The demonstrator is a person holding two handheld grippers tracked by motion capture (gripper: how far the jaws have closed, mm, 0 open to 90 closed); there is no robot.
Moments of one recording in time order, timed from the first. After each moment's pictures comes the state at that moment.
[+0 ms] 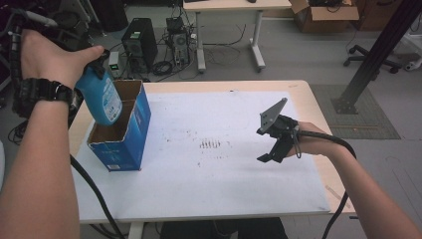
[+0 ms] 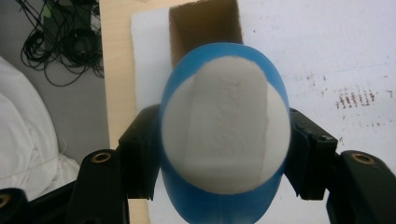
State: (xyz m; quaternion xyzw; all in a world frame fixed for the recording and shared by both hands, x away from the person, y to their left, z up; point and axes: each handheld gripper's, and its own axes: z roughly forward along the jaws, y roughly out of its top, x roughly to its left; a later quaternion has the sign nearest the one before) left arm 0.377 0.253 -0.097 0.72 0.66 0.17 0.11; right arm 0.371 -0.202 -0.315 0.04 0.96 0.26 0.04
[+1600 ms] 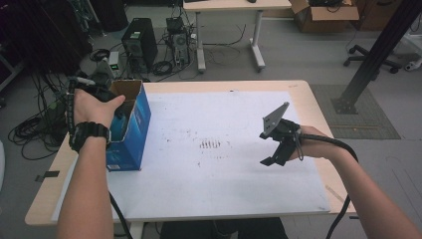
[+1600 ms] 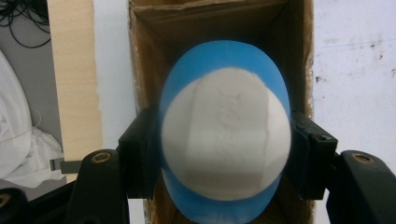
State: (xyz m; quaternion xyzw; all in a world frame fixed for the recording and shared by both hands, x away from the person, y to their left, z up) left arm 0.408 0.262 -0.245 0.71 0.69 0.13 0.06; right arm 0.372 -0.212 -0.330 0.05 0.97 0.25 0.02
